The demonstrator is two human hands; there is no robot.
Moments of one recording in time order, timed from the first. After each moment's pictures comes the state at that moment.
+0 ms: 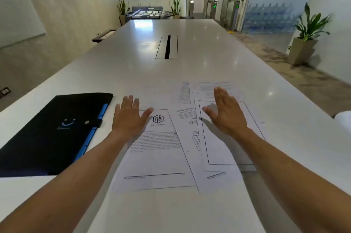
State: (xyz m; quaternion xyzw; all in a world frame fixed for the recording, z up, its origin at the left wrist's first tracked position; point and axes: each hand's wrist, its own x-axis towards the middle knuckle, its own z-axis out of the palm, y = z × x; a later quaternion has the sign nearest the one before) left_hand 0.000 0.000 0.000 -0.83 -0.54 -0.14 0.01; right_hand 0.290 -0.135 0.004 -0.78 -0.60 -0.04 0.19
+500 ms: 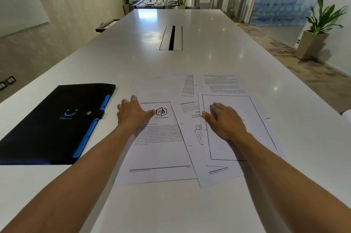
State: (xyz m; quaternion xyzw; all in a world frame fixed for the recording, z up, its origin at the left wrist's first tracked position) left_hand 0.009 -0.006 0.001 -0.73 -0.65 -0.16 -0.15; right_hand 0.274 -0.142 -0.020 -0.78 -0.61 0.00 0.16
